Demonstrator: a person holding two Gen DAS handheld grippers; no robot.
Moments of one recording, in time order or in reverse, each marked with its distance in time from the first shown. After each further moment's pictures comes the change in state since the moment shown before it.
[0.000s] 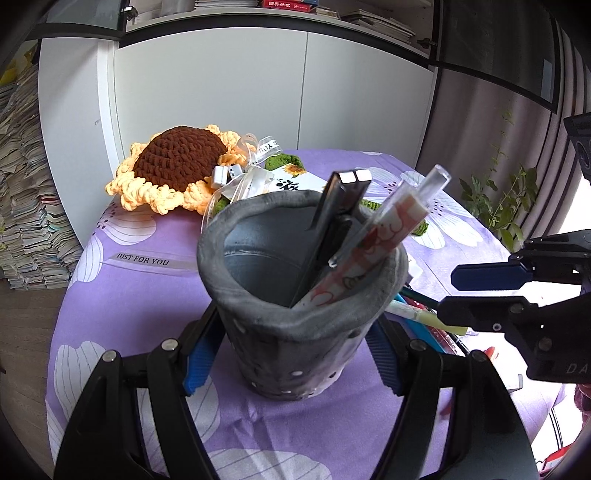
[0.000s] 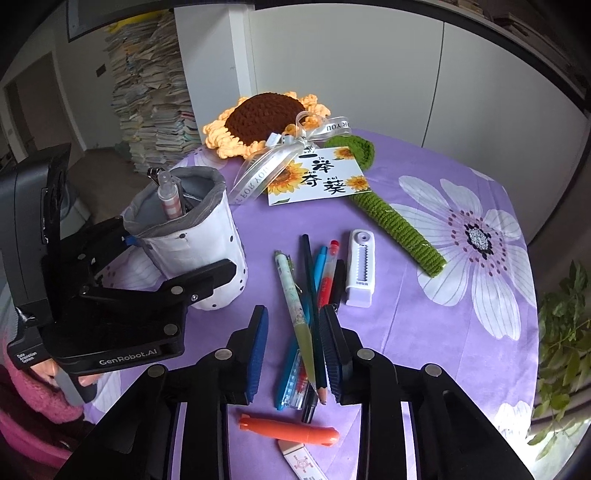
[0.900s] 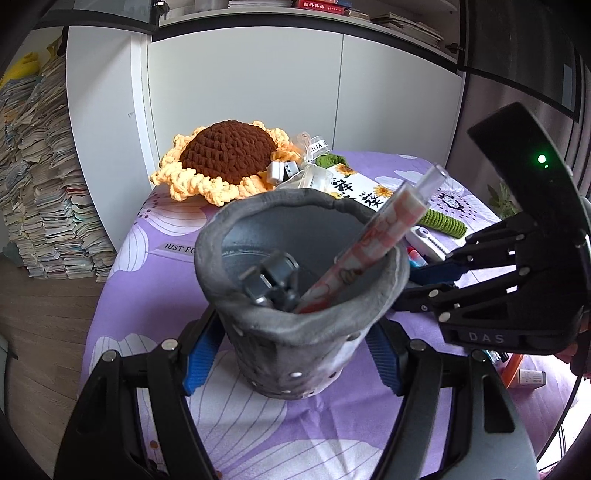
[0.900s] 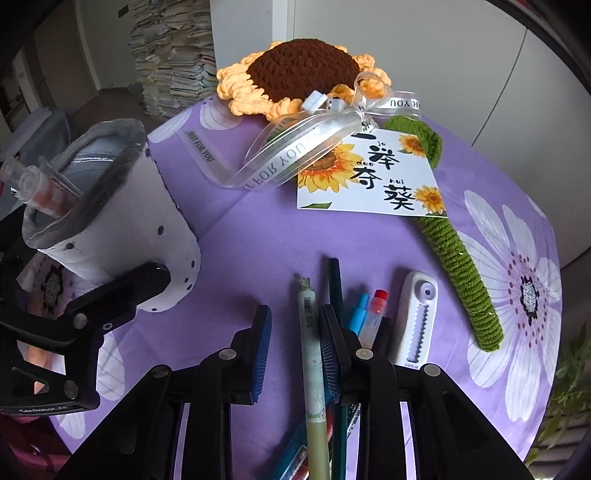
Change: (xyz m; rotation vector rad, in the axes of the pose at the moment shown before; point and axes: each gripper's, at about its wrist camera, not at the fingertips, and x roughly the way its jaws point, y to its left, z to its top) left arm -0.007 0.035 -0.005 -0.028 0.003 0.092; right arm 0.087 0.022 0.046 -0.158 0.190 0.016
